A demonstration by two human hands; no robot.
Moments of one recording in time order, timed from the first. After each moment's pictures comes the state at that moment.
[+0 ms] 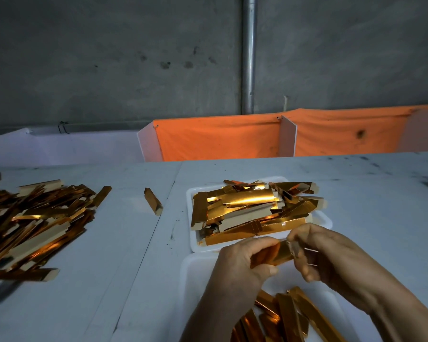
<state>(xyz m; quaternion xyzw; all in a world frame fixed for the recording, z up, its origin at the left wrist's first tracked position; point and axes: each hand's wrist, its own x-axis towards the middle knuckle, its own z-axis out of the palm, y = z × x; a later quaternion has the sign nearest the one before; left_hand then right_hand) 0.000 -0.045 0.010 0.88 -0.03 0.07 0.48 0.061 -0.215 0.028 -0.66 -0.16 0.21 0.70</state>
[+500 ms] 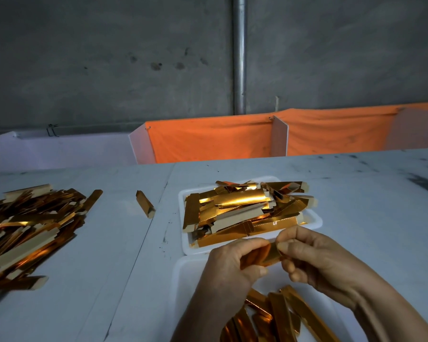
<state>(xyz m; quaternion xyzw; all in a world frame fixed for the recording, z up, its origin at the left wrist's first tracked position) 0.001 -0.041 0.010 0.88 -0.03 0.06 0.48 0.063 -0.212 0.025 -0.59 -0.12 0.28 0.74</state>
